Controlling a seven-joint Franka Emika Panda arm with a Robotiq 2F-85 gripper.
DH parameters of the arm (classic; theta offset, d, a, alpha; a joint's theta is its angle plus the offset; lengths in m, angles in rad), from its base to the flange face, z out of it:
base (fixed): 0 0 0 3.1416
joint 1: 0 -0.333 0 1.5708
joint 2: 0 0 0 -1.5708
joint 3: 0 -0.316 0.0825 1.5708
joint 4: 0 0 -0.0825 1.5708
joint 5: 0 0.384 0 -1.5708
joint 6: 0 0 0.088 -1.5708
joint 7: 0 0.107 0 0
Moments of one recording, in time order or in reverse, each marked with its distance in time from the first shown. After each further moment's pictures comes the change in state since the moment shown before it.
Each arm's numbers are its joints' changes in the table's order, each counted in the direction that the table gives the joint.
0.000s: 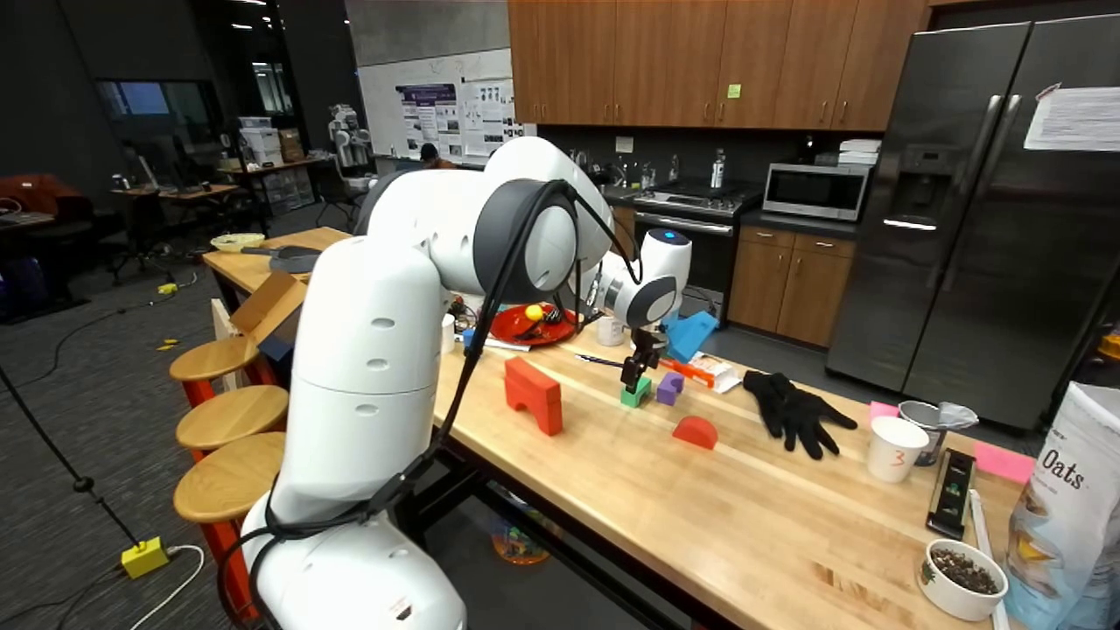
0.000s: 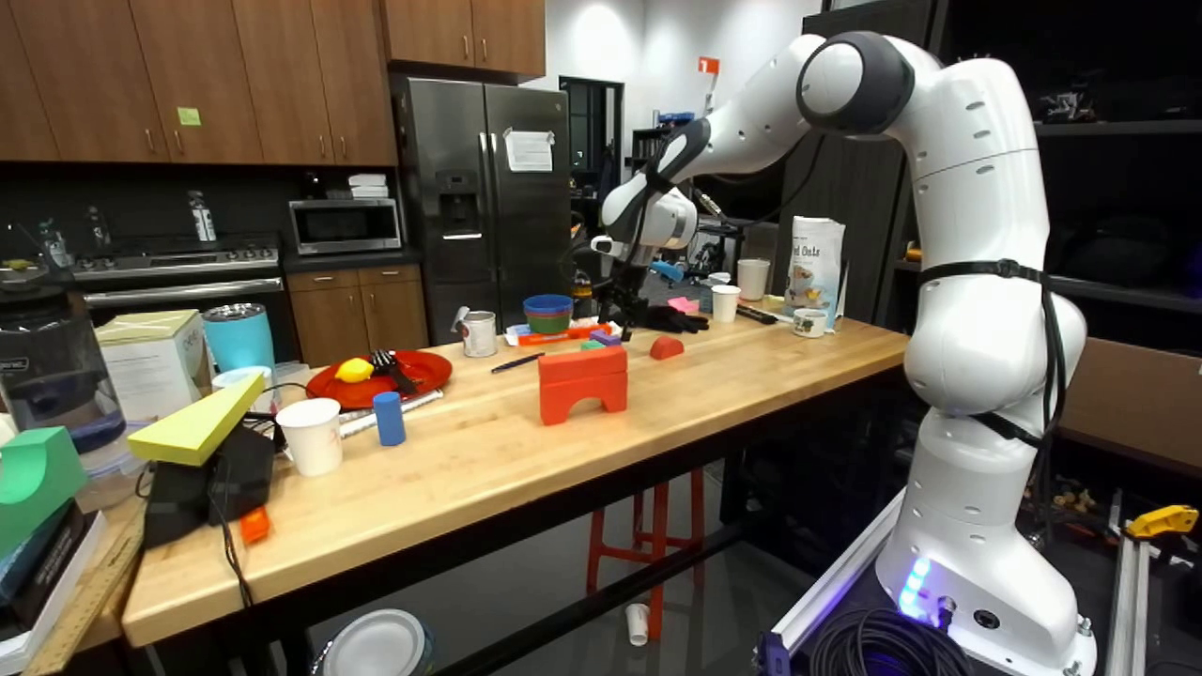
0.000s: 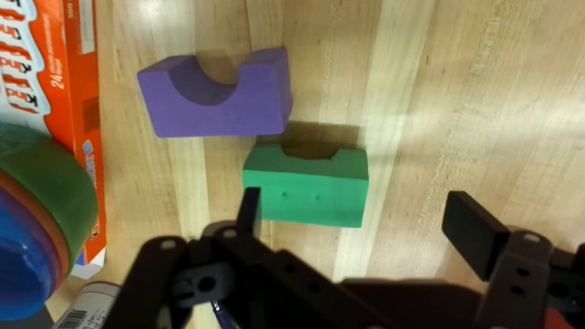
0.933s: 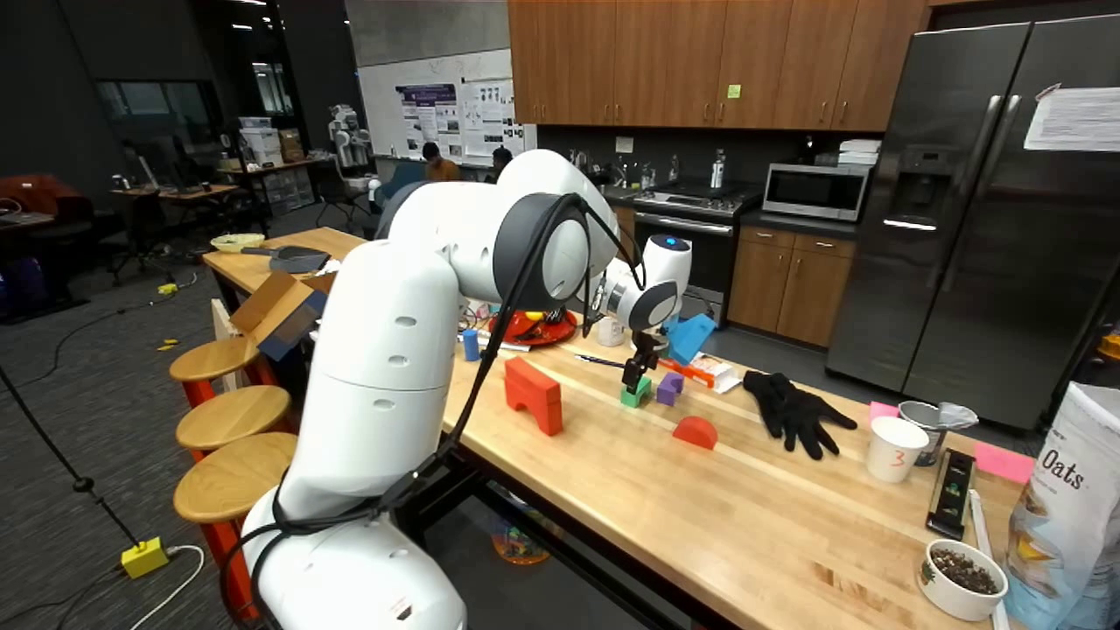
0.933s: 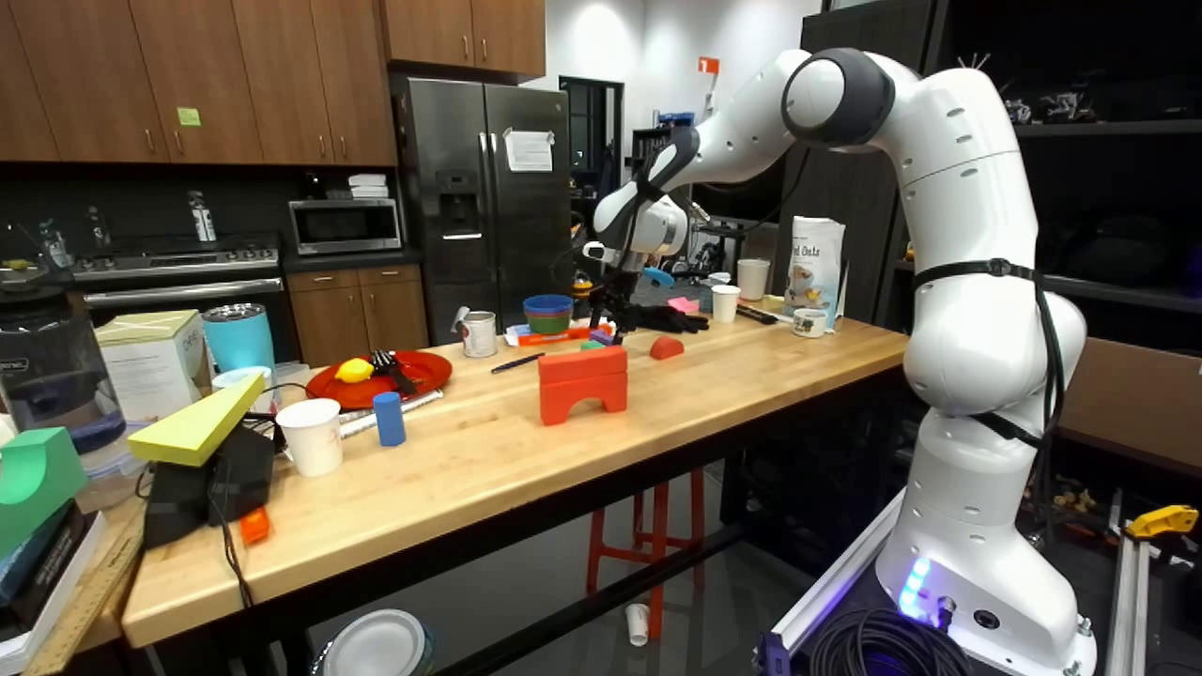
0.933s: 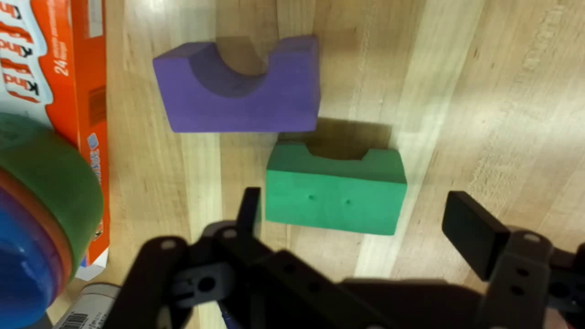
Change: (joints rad) arm 0.002 0.070 -0.015 -0.068 0.005 -0.003 -0.019
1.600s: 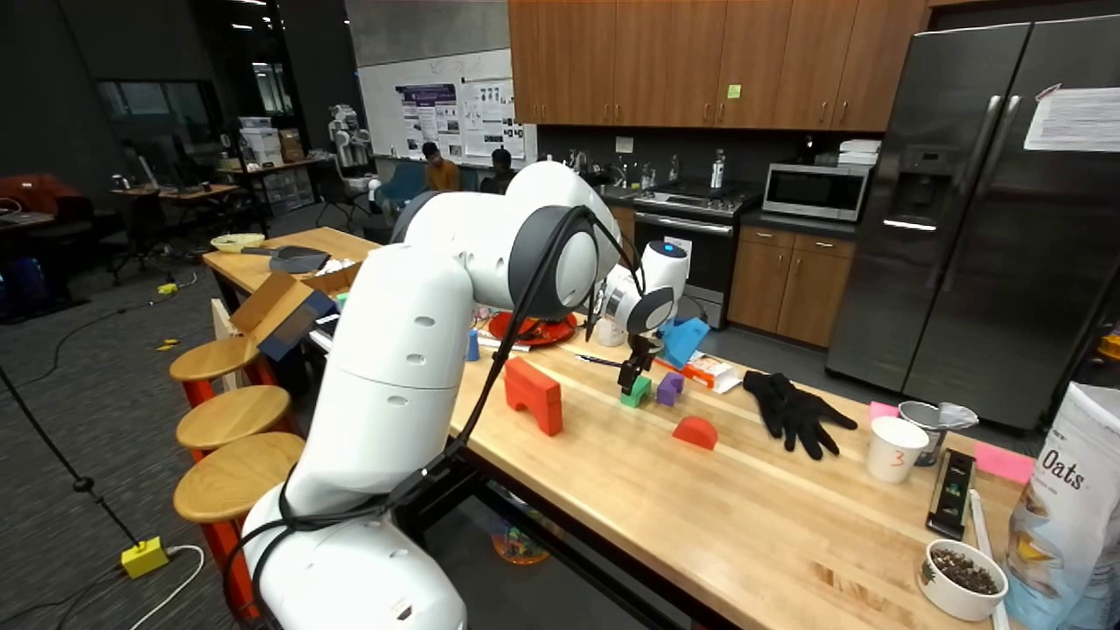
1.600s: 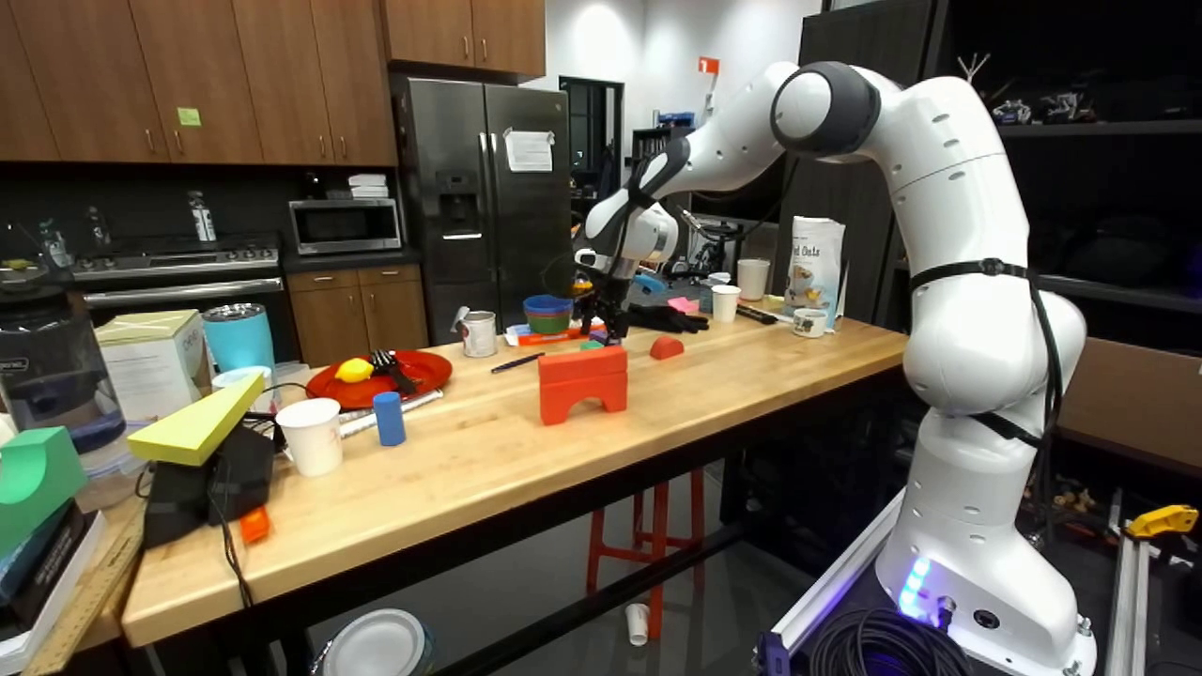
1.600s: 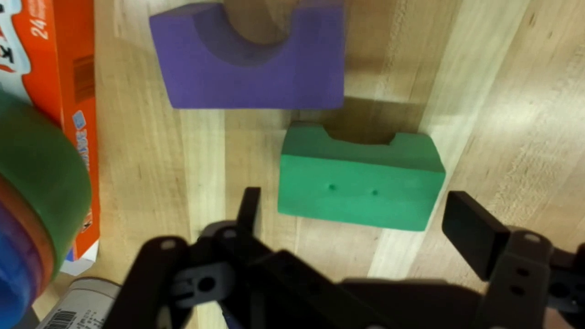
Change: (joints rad) arm 0.001 0.059 -0.024 -0.050 0.015 0.001 -0.013
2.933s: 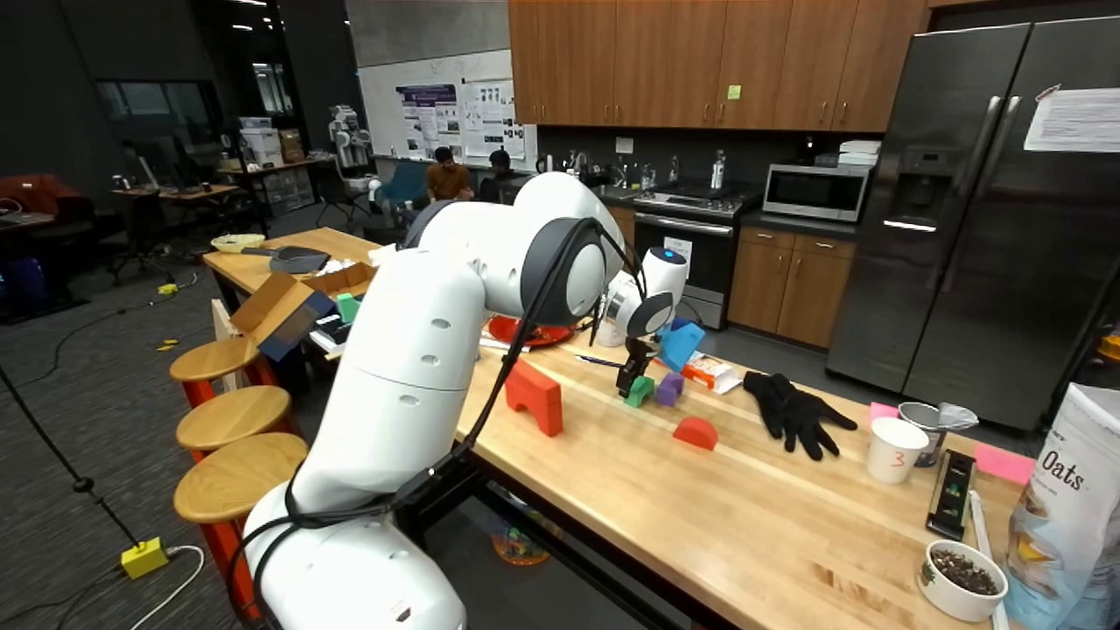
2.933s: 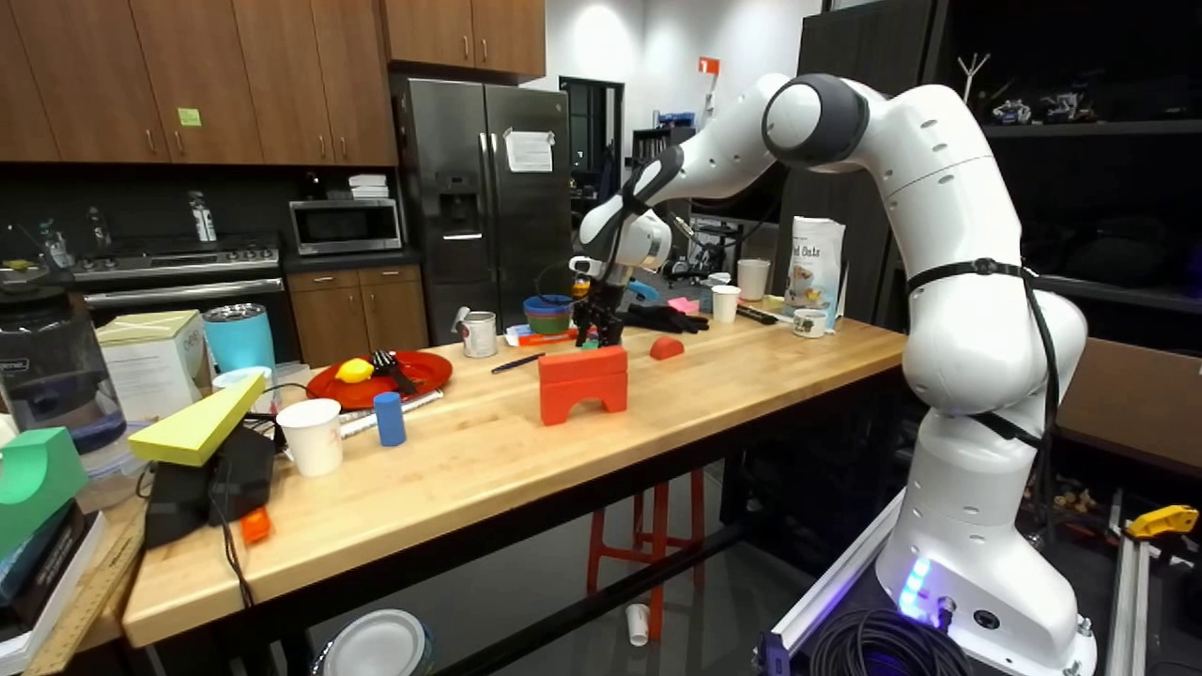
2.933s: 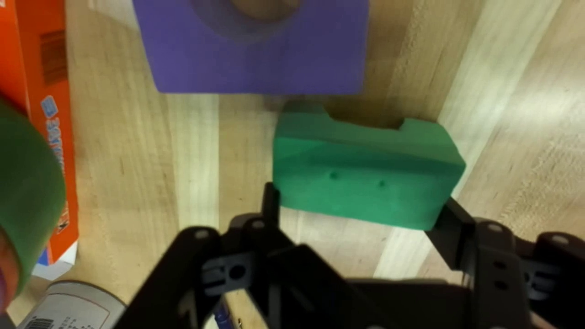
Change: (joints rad) arm 0.012 0.052 -0.025 -0.050 0.000 0.028 -0.007
